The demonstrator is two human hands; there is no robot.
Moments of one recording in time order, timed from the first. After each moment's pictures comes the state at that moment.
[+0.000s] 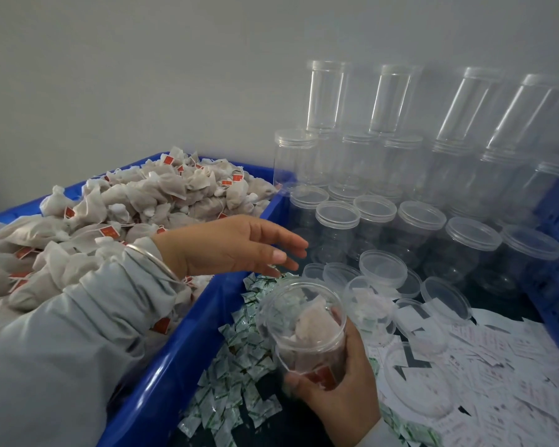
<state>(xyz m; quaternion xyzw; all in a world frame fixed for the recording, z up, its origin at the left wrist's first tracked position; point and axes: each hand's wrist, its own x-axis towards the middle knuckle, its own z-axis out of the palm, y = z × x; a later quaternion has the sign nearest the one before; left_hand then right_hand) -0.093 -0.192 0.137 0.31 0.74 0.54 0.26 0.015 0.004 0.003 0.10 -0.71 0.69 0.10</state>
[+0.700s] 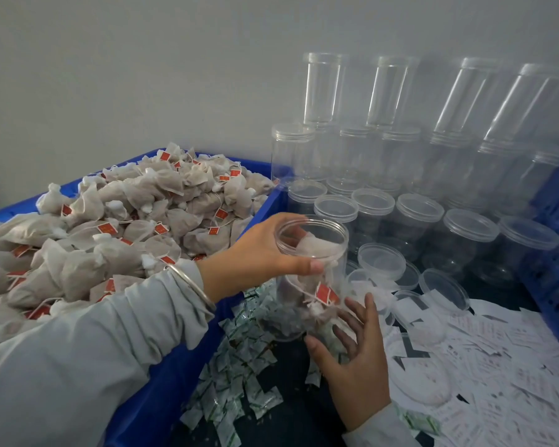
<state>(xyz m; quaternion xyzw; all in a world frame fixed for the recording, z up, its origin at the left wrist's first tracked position) -0.079 -0.148 0.113 0.20 0.82 0.54 0.05 0.001 0.011 -0.009 0.04 -0.70 0.68 0.21</state>
